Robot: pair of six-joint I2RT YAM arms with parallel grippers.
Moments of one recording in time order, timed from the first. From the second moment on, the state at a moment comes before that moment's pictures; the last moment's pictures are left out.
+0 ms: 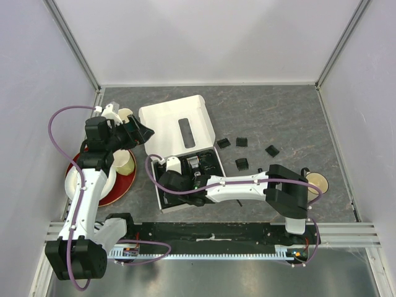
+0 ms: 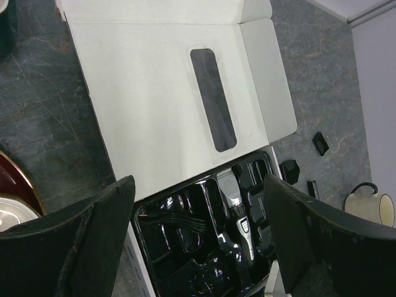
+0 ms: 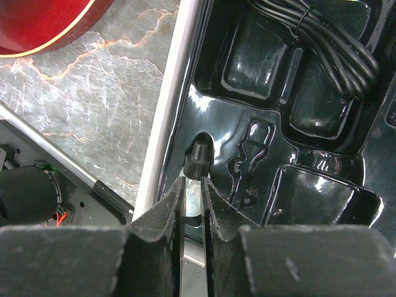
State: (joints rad) left arm 0.05 0.97 0.88 -0.40 0.42 -0.42; right arm 1.32 1.87 1.27 -0.21 0.31 0.79
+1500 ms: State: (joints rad) left arm 0.05 0.97 0.88 -0.39 0.45 -0.42; right arm 1.00 1.33 1.00 -0.80 0.50 0.60
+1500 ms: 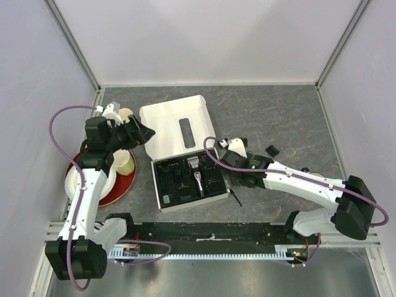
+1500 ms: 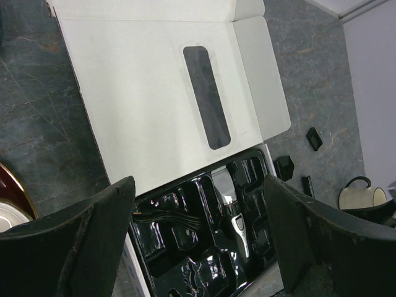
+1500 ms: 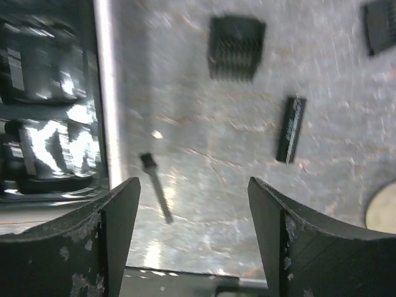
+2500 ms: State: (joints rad) left arm 0.05 1.02 0.88 -0.39 0.45 -0.42; right arm 0.94 1.46 0.80 -0.66 0.18 0.52
